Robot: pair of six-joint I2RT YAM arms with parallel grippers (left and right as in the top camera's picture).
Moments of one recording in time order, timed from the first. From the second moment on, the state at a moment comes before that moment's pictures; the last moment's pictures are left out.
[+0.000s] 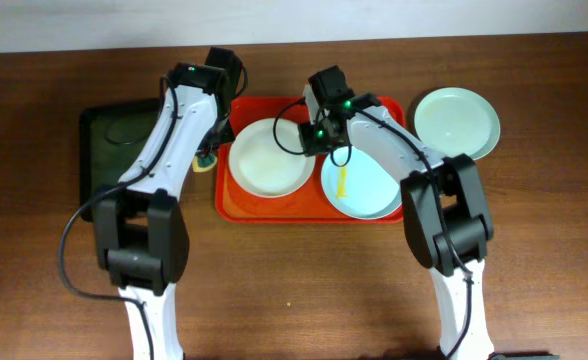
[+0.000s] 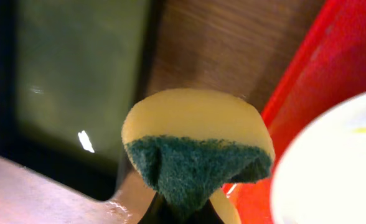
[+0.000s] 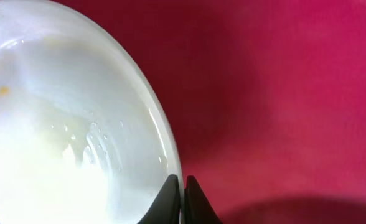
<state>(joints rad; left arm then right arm) -0.25 2.16 1.94 -1.29 -0.38 -0.59 0.39 2.26 1.78 -0.67 -0.13 0.14</state>
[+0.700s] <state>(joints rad) 0.15 2.12 1.95 -1.46 -0.43 -0.60 0.86 2.04 1.78 -0.30 1.36 -0.59</state>
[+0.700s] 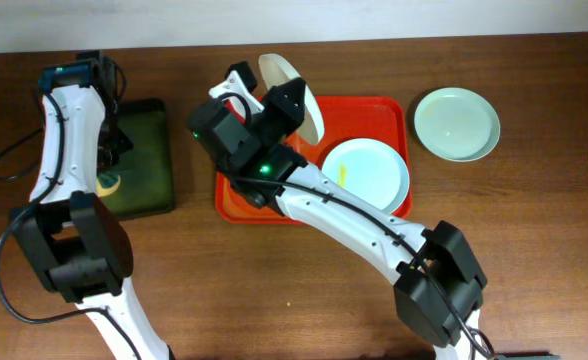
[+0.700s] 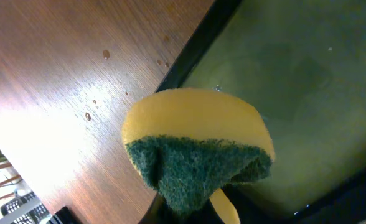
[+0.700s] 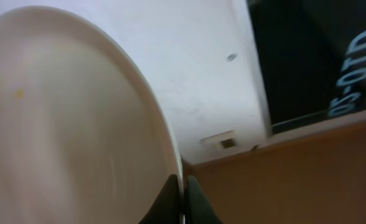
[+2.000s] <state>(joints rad) 0.15 2.12 1.95 -1.46 -0.39 -0.60 -0.30 2.05 1.78 -0.84 -0.34 0.02</state>
